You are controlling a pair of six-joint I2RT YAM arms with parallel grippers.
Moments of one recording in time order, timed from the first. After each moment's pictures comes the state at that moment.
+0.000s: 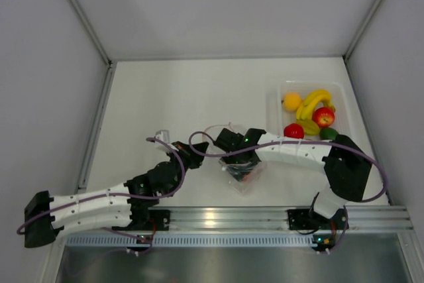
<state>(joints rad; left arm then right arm) -1.20 0.73 0.35 0.30 -0.77 -0.96 1.06 1.61 1.13 -0.88 0.13 0.23</state>
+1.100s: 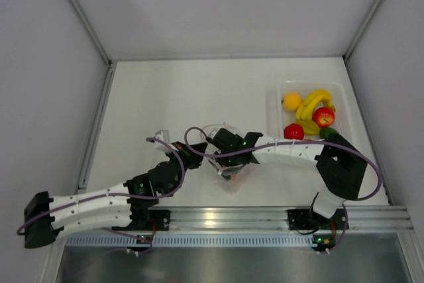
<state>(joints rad) -1.20 0.72 0.35 0.27 -0.78 -0.96 1.06 1.65 1.07 -0.59 0.08 0.25</state>
